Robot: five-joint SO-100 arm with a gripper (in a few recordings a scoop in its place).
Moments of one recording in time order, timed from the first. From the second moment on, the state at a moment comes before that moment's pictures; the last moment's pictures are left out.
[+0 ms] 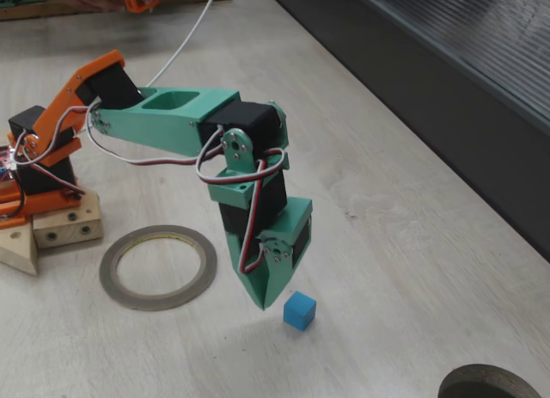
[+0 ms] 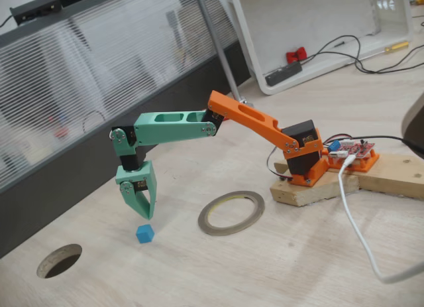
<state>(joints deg) 47.7 47.6 34.7 90.6 80.6</state>
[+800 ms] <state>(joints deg) 47.7 47.6 34.7 90.6 80.3</state>
